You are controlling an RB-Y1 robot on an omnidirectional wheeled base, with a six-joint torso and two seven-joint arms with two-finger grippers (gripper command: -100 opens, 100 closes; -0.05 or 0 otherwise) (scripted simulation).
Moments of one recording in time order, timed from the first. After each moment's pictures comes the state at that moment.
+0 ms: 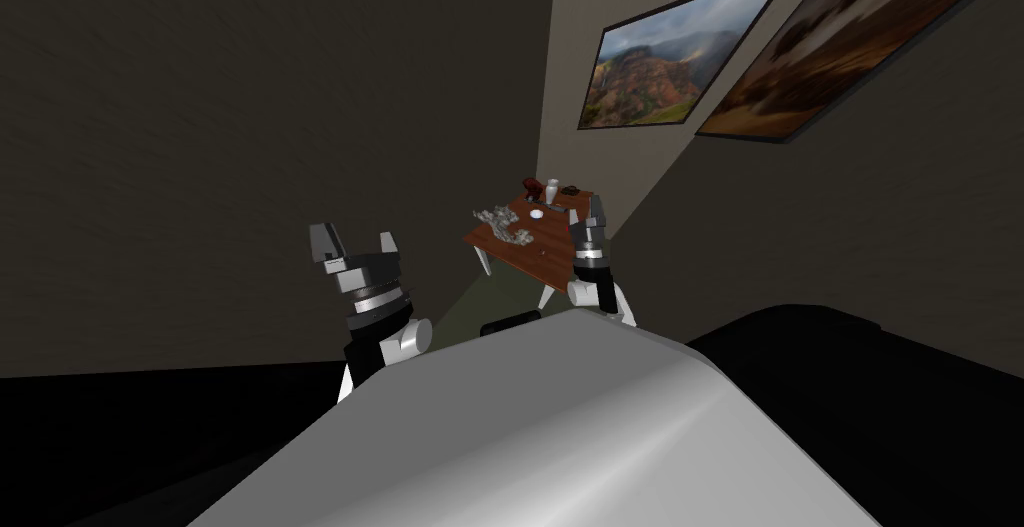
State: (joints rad) left arm 0.45 0.01 -0.02 -2.32 -0.01 -0.46 -0.02; right arm 0.47 0.03 -0.07 -2.27 0.04 -0.45 -0.12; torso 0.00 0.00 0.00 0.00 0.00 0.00
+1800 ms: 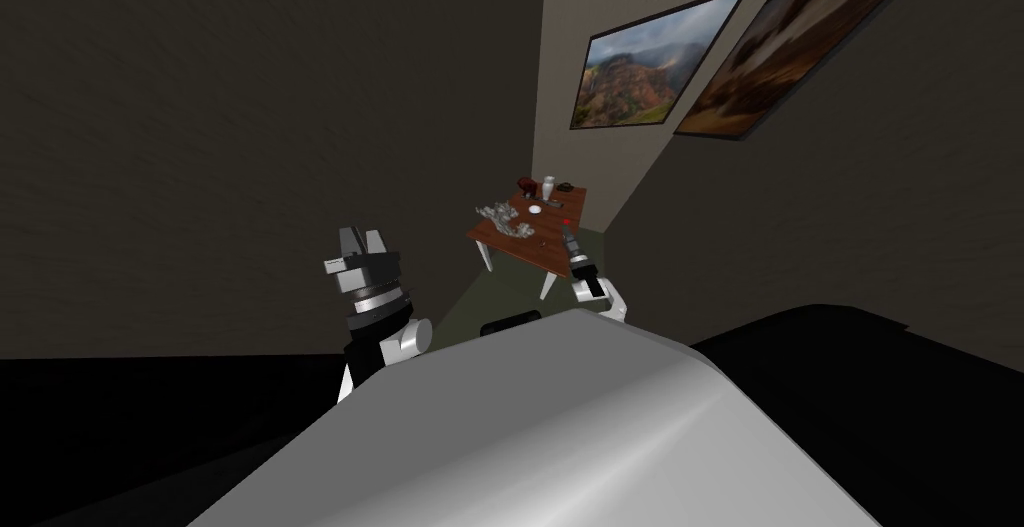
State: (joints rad) left arm 0.45 0.01 -0.02 -2.32 -0.01 -0.46 -0.02; right arm 0.33 -0.16 -0.16 -1.80 0.20 -0.38 0.07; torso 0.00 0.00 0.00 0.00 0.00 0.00
